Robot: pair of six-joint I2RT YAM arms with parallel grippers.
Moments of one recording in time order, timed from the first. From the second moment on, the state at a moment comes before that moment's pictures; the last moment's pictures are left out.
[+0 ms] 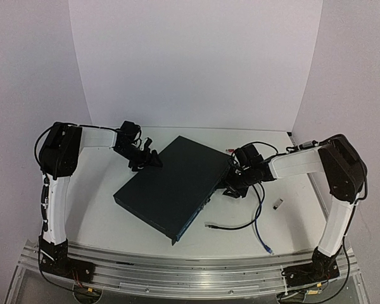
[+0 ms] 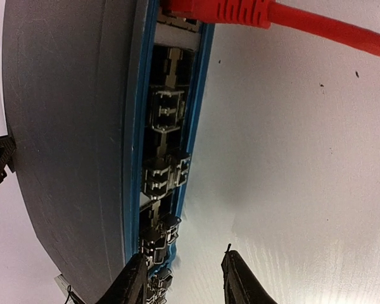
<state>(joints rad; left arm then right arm) -0.37 2.22 1.61 -0.46 0.51 -0.34 0.59 1.89 1.08 -0.15 -0.26 1.06</state>
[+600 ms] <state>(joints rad) -0.37 2.22 1.61 -0.46 0.51 -0.34 0.59 1.92 1.10 -0.15 -0.26 1.05</state>
